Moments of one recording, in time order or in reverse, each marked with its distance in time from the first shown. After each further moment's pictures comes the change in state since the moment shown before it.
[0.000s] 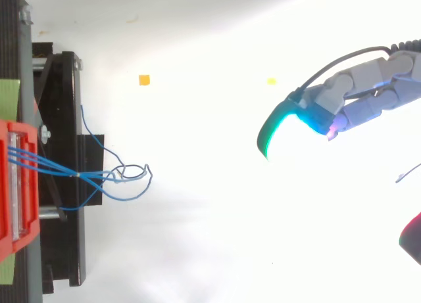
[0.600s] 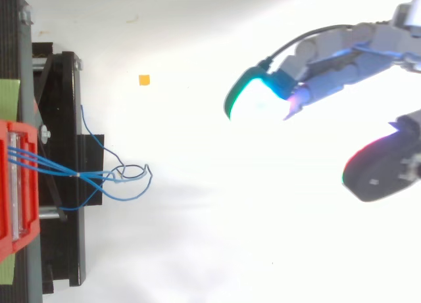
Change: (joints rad) arm -0.009 -0.076 0.000 0.132 0.071 -0.011
